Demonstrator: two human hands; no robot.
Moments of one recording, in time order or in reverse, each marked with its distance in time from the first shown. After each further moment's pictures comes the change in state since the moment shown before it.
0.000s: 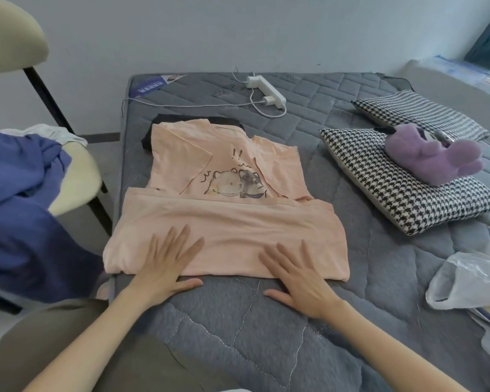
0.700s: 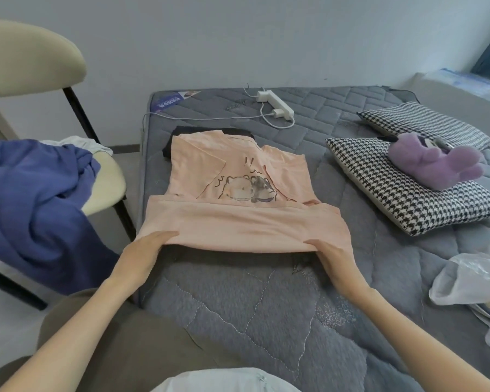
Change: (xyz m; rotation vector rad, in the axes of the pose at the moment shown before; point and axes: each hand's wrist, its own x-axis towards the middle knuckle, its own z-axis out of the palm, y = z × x) left_hand -0.044 -0.044 -0.035 -0.230 0.387 -0.139; right_hand -0.018 0.036 -0.020 0.458 0.386 0.238
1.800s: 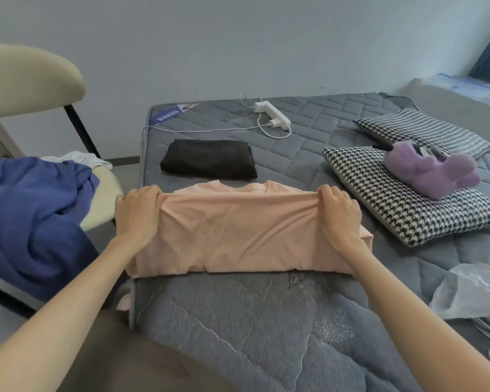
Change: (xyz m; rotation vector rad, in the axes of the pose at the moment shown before) left_hand 0.083 0.058 -0.082 0.251 0.334 -0.197; right_hand 0.092 -0.047 -0.071 -0.443 0.313 0.197
